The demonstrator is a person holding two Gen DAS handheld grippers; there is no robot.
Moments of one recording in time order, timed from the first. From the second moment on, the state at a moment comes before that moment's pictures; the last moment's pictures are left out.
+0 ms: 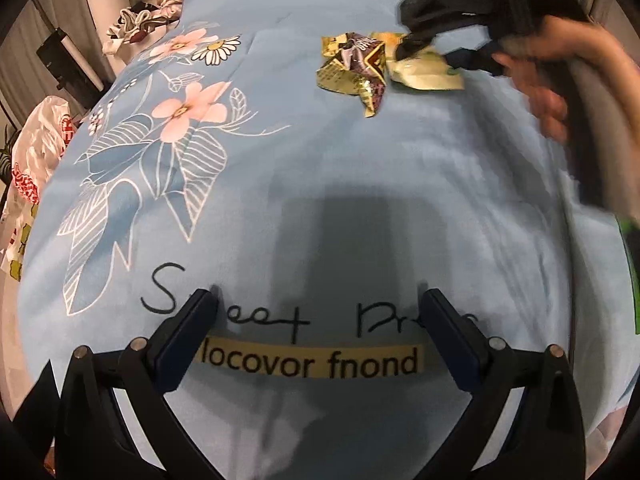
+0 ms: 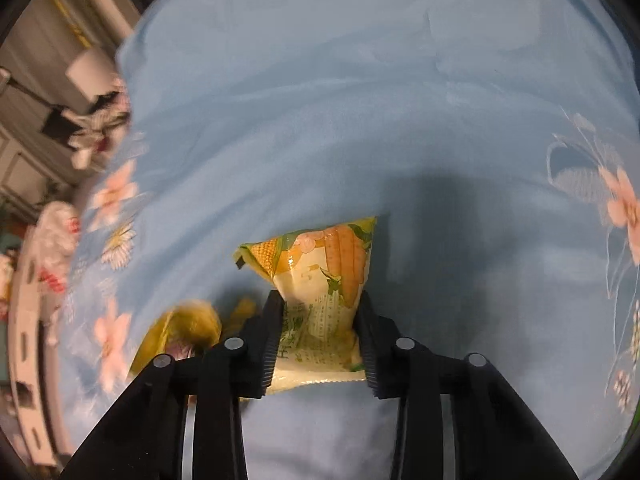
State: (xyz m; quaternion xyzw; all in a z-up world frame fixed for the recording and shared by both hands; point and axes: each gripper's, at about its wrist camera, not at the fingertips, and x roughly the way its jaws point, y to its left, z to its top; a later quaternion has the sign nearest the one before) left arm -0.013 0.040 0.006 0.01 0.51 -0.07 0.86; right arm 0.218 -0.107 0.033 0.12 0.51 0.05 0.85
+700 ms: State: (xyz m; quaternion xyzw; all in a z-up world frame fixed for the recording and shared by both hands) left arm -0.044 0.003 0.015 -0.08 0.48 -0.19 0.85; right arm 0.055 -0.161 0.032 0.26 0.49 0.13 0.82
